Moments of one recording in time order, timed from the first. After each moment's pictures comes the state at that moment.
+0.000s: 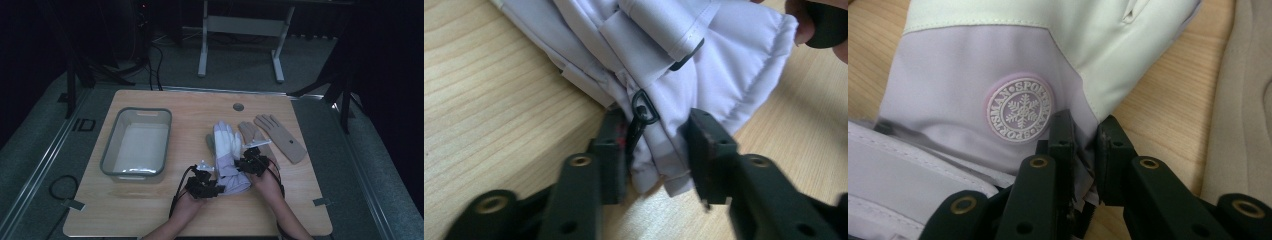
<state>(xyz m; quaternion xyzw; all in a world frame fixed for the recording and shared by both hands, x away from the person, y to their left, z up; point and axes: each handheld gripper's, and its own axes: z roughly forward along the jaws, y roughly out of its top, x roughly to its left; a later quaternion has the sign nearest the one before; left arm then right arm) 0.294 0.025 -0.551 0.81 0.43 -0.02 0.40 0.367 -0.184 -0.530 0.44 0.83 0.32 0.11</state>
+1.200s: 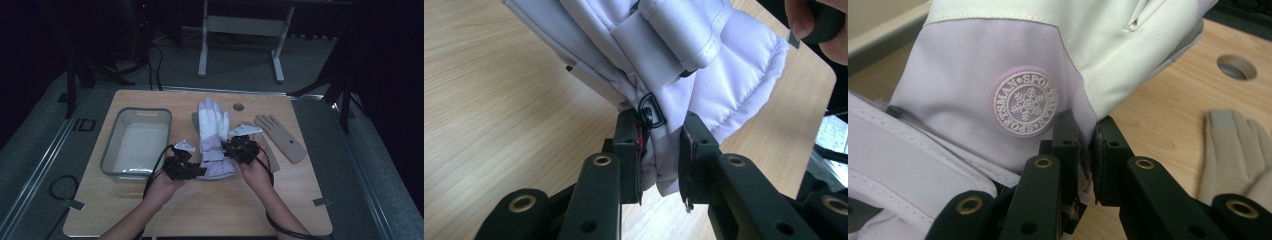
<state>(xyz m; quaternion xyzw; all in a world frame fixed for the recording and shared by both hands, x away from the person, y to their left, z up) 0.312 0.090 -0.472 0.83 0.39 0.00 0.39 0.359 -0.134 -0.456 0.38 0.82 0.38 0.19</state>
